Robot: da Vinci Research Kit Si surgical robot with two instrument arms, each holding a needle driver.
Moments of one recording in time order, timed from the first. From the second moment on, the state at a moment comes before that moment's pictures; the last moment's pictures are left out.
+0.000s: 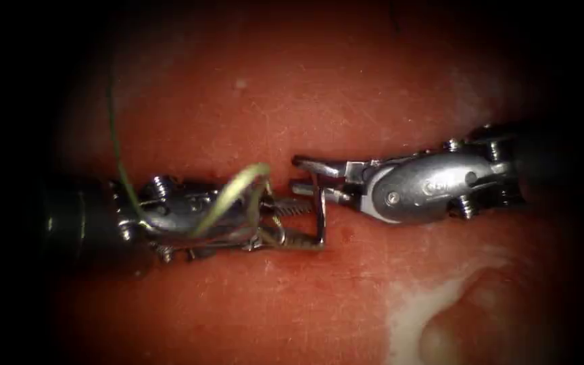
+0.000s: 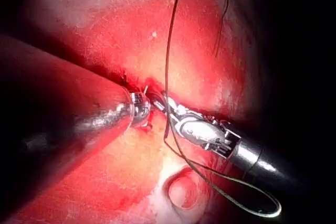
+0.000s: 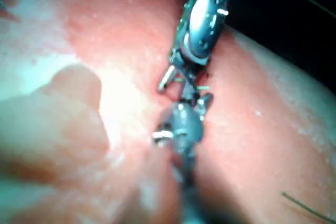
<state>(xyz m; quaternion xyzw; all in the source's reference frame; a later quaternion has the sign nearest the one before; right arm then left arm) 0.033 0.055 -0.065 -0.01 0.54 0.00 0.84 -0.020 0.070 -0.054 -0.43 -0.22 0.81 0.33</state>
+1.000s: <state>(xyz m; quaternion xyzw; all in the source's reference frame) 0.034 0.067 -0.071 0.04 0.59 0.07 0.81 -0.020 0.069 -0.053 -0.43 -0.22 0.81 0.33</state>
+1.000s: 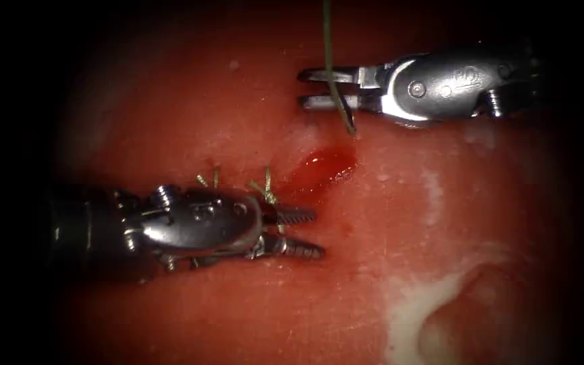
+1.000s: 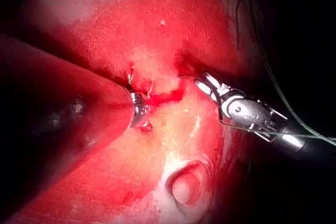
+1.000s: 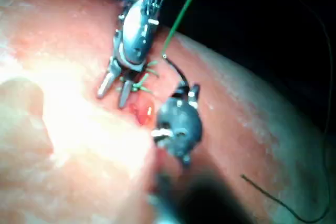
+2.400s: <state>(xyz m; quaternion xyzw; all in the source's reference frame) 0.038 0.069 -0.068 0.33 0.46 0.26 0.78 -0.019 0.069 -0.054 -0.43 -0.22 0.81 0.33</state>
